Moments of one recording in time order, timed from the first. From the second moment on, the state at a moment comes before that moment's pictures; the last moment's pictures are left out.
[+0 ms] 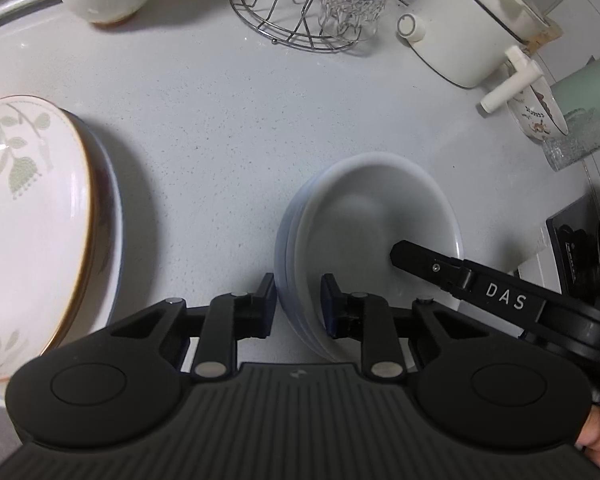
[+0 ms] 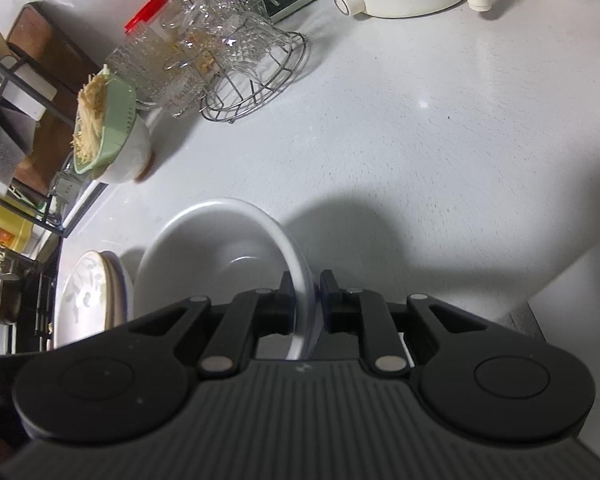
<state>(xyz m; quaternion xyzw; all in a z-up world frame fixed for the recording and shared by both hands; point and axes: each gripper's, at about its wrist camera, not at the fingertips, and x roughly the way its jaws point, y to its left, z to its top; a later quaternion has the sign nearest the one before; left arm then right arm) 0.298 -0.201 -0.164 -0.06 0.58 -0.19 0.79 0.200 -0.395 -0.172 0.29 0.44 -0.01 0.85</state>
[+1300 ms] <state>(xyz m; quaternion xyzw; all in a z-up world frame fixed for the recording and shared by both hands) 0.216 -0.060 -0.069 -0.11 0.54 -0.13 0.83 0.149 -0.270 -0.078 0.23 0.41 0.06 0.88</state>
